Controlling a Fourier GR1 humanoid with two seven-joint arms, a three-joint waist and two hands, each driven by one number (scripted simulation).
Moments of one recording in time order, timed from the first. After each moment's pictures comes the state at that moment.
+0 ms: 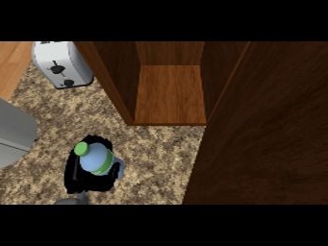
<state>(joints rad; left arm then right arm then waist) -0.01 0.00 -0.05 -1.23 0.33 -0.09 -0.51 0.10 -0.32 0.77 -2.47 0.15 -0.45 0.32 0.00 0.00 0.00</state>
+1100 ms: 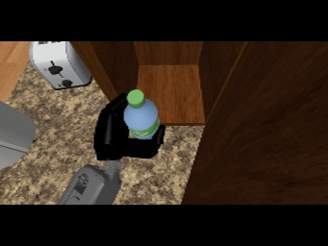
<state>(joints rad) -0.29 0.00 -0.33 -1.46 0.33 0.40 -0.24 0.10 -0.33 0.76 -2.47 0.14 -0.46 0.29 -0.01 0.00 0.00</state>
